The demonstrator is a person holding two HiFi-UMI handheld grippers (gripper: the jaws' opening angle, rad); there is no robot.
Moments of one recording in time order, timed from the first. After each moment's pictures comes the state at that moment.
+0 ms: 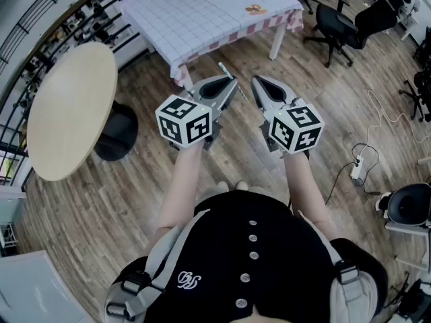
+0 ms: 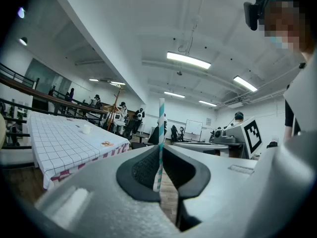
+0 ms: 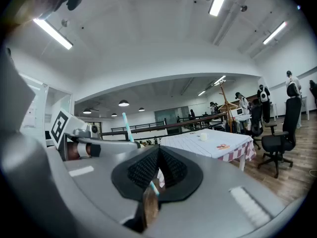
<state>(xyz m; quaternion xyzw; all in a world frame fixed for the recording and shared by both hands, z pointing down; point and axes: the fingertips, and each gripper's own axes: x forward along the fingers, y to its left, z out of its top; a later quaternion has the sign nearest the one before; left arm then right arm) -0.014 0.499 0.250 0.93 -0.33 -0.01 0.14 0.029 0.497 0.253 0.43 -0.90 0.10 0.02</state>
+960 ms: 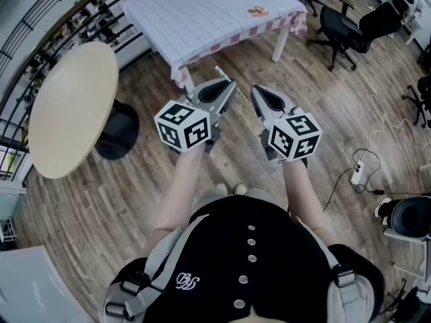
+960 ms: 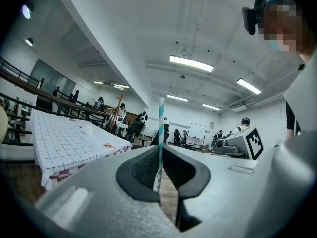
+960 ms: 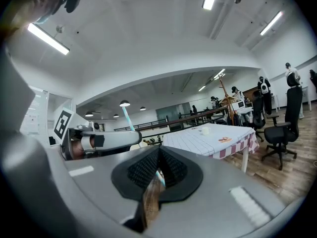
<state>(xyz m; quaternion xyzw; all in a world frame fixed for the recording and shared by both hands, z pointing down) -0.012 0.488 0.252 0.93 -0.35 -0.04 0.14 0.036 0.495 0.275 0.41 -0.90 0.13 0.02</state>
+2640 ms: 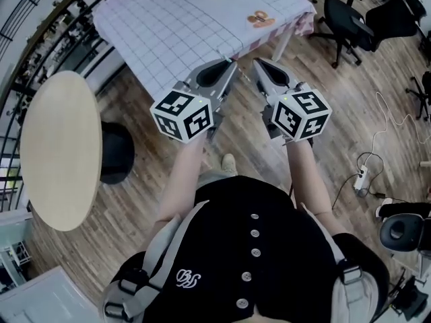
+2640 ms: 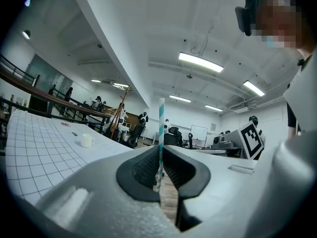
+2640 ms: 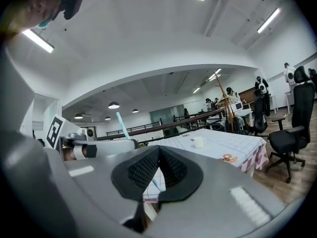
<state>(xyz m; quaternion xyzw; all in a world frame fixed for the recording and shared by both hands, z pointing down) -0.021 0.192 0.262 0.93 -0.33 -0.04 0.14 0.024 0.187 0.274 0.44 -0.89 0.13 0.00</state>
